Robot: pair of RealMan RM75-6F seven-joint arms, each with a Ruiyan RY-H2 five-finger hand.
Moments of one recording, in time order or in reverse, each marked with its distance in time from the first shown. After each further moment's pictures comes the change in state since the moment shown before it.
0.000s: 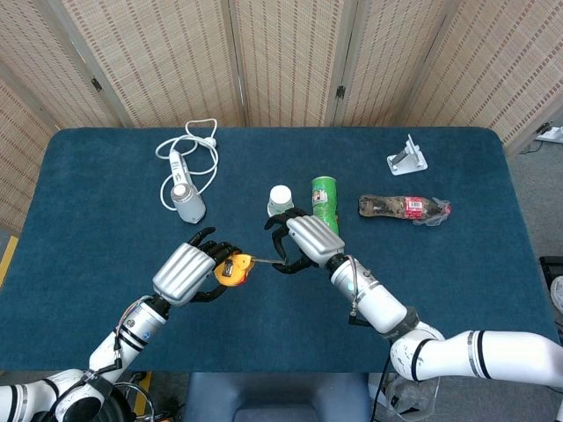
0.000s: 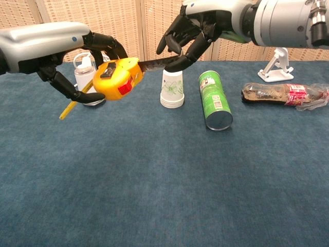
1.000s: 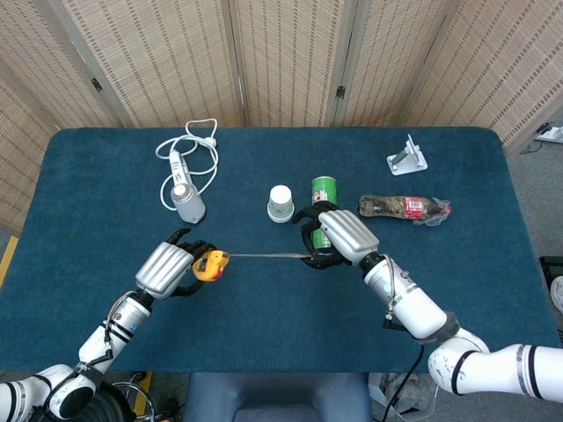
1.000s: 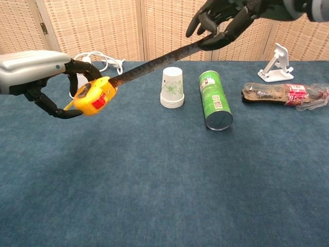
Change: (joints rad) left arm 0.041 -0.025 0.044 0.201 -0.001 -0.032 -0.099; right arm -0.122 0.205 0.004 -0.125 -0.109 0.010 0.098
